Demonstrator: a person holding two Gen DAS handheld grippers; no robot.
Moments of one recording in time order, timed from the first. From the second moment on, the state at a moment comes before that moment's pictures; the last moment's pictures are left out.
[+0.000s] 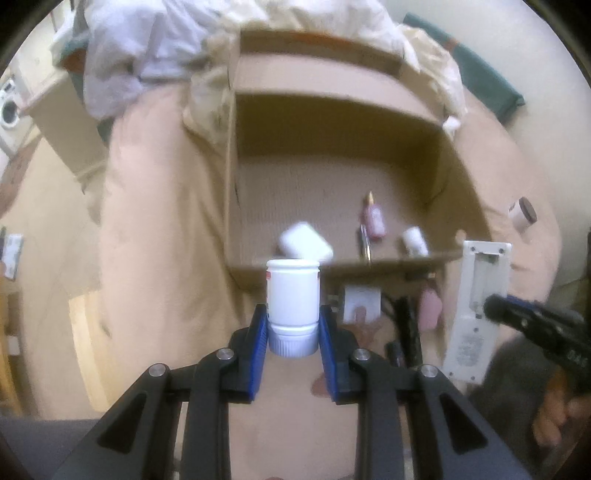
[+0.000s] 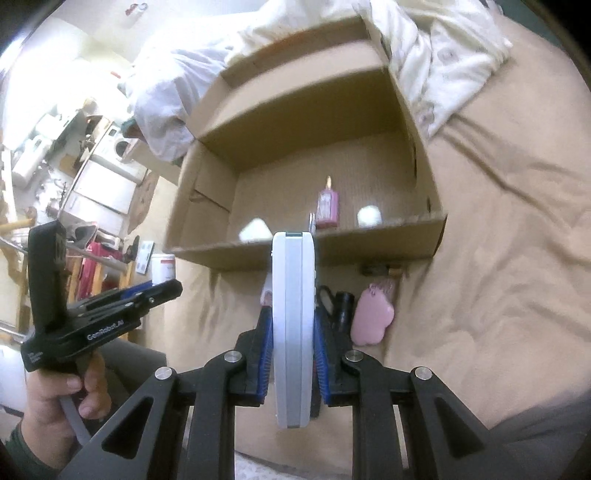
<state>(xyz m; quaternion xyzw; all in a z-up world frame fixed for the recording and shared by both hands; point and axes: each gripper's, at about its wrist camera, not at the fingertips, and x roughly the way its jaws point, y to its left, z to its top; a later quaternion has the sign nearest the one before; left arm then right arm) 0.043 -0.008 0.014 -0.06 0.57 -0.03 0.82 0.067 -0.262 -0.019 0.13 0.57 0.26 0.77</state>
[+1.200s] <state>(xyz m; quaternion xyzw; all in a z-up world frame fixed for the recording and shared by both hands) 0.160 -0.048 -0.042 0.03 0.58 -0.02 0.81 0.198 -0.221 -0.063 0.13 0.58 0.25 0.77</state>
